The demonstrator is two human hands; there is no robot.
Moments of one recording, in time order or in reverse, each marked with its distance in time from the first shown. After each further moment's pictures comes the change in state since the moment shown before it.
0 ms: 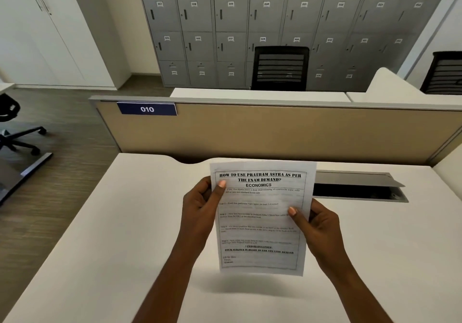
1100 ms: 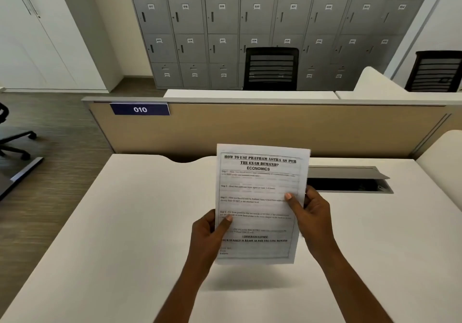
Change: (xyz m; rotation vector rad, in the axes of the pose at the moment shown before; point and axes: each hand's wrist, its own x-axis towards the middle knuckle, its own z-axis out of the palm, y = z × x) left_hand -0.042 -0.068 -0.001 0.058 -0.039 -0.179; right_hand 0.003 0.004 -0.003 0.016 0.148 0.005
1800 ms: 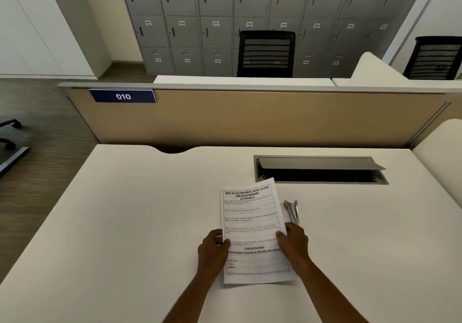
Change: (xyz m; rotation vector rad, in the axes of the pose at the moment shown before) left_hand 0.036 -0.134 0.016 0.510 0.094 -0.280; right_hand -0.001 0.147 -0.024 -0.562 0.051 0.444
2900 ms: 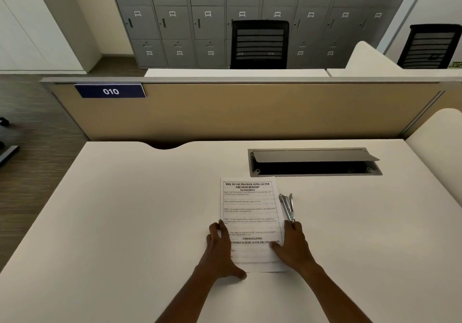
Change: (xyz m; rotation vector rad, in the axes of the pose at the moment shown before) left_hand -0.004 0.006 0.011 0.692 -0.361 0.274; right_hand -0.007 0.022 -0.018 -0.501 -0.132 -0.199
